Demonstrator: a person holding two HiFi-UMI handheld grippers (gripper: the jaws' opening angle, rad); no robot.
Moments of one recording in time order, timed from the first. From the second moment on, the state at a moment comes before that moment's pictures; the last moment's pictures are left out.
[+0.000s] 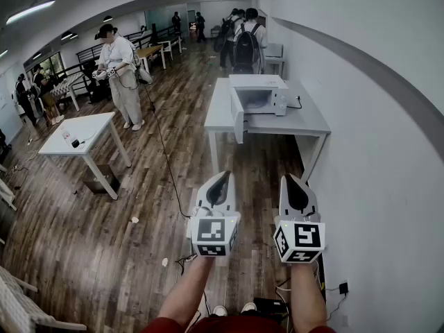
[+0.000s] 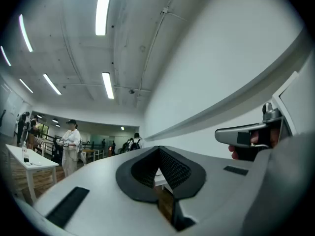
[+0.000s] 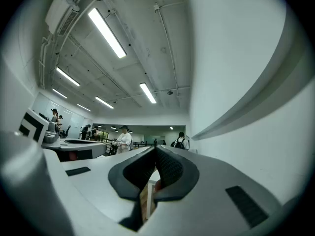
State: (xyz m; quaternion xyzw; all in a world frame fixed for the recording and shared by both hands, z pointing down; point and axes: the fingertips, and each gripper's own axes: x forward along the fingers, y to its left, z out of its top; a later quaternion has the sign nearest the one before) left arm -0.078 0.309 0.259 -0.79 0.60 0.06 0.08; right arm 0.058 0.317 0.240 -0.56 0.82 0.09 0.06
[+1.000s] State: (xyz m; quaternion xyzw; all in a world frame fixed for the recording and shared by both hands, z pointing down) left arm -0.021 0.284 0.263 -0.78 0.61 0.05 0.09; right arm 0.113 0.288 0.242 -0.55 0.82 0.09 0.09
